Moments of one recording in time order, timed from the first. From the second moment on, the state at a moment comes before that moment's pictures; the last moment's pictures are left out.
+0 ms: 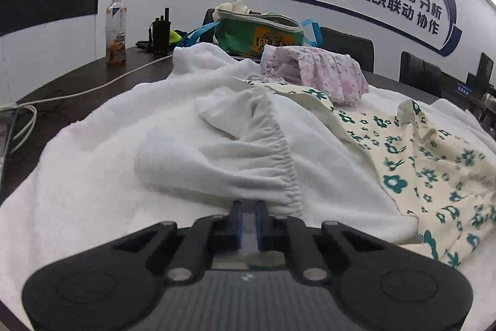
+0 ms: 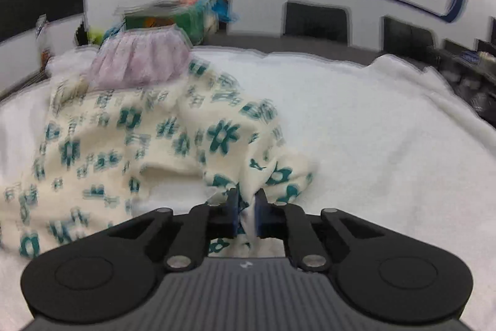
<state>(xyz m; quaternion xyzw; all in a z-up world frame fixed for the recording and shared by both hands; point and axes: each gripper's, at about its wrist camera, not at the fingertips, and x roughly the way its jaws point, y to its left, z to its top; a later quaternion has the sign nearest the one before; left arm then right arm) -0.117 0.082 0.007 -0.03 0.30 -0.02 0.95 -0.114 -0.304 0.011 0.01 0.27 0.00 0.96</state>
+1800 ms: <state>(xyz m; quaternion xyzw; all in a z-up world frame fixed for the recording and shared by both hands) -0.121 0.154 0.055 -0.08 0.21 -0.04 0.97 0.040 -0.092 0.069 -0.02 0.26 0.25 0.93</state>
